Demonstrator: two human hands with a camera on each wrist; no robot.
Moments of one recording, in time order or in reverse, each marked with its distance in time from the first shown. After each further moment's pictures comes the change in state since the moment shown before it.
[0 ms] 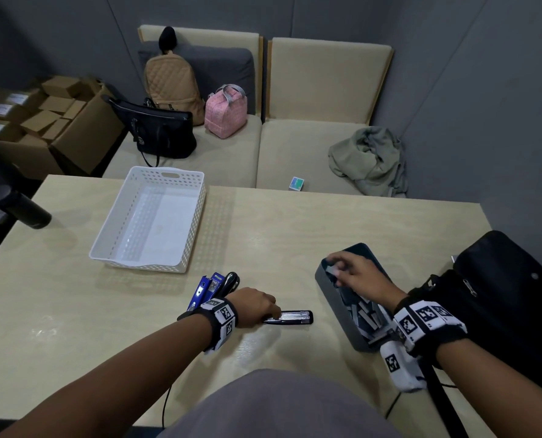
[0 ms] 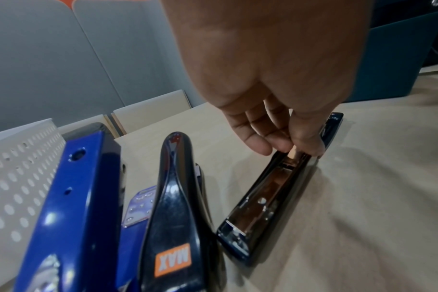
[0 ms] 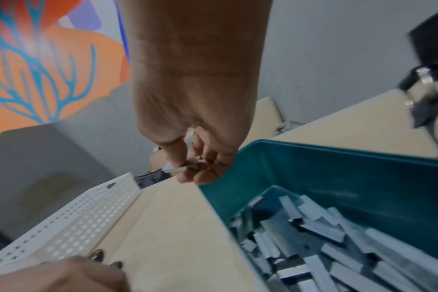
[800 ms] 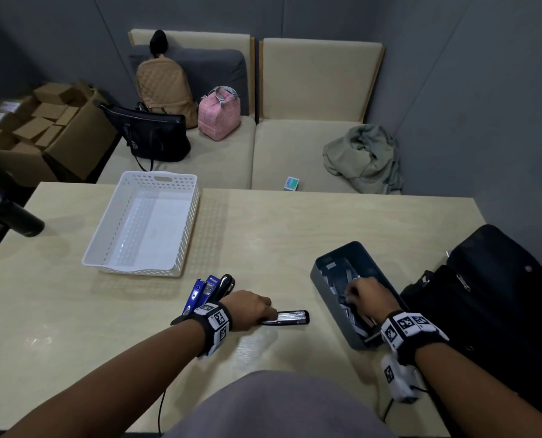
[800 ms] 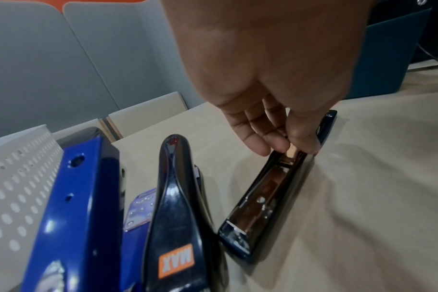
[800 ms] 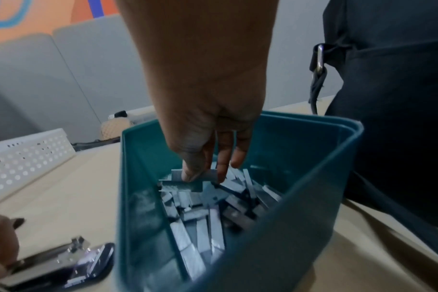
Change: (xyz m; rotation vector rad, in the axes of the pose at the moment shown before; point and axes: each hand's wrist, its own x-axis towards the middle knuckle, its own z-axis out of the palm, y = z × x) left_hand -0.001 0.004 -0.003 0.038 -0.038 -0.011; right_hand -0.007 0.065 0.010 -0.632 0.022 0.213
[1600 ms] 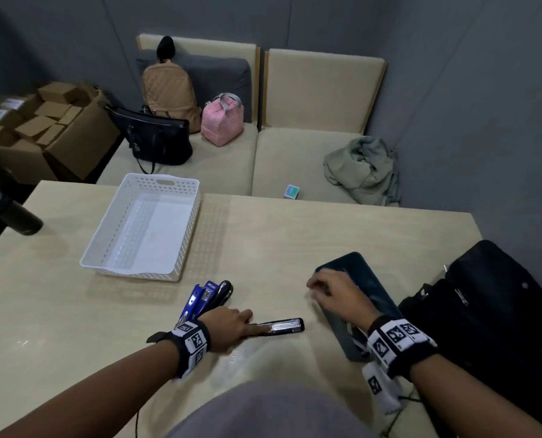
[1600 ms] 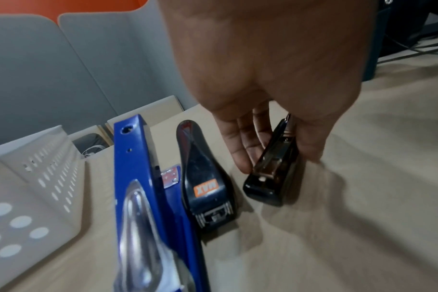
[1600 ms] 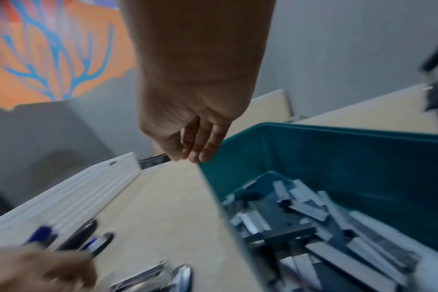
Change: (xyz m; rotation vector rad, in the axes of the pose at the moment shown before) left_hand -0.035 -0.004 0.021 0.072 0.056 0.008; right_hand -0.008 -0.070 -0.025 0.317 0.099 -0.397
